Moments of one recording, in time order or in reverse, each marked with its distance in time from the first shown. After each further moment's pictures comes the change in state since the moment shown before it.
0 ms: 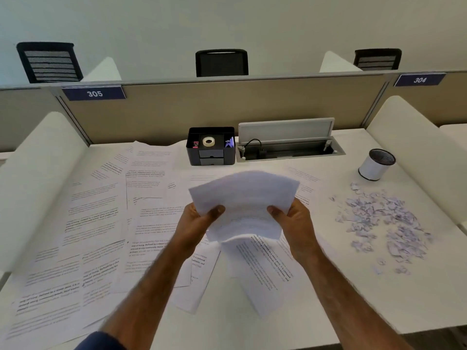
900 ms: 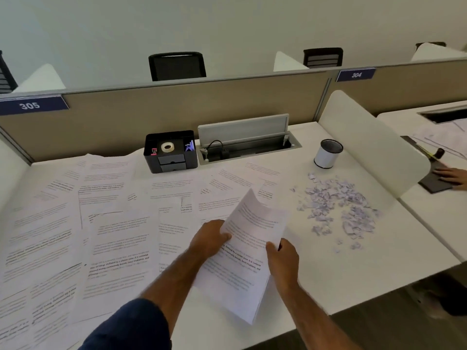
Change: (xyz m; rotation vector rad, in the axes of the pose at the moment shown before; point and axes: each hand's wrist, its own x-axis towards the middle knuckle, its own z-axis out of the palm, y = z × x) left_hand 0.039 -0.075 0.088 0.900 -0.311 -0.219; right_hand -0.047 0.105 -0.059 -0.379 0.442 0.321
